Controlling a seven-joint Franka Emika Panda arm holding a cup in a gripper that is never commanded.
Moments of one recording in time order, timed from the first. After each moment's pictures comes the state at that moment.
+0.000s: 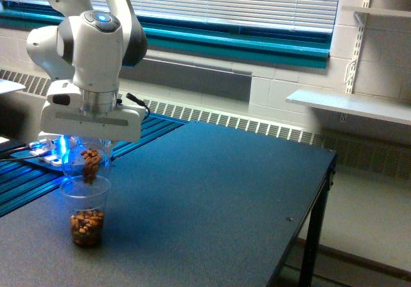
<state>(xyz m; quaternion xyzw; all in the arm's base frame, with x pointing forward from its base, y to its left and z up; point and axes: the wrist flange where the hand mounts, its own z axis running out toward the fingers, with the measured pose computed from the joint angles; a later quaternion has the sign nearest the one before) 0.285 -0.249 0.266 0.64 -0.76 -0.10 0.05</state>
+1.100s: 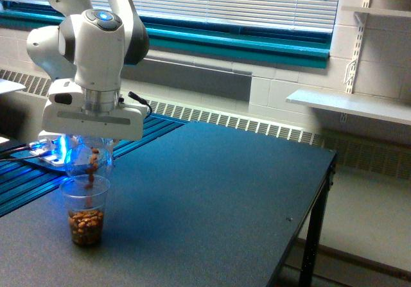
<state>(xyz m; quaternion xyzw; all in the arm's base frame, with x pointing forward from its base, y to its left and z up) 0.291 -0.249 0.270 0.64 -0.76 -0.10 0.05</state>
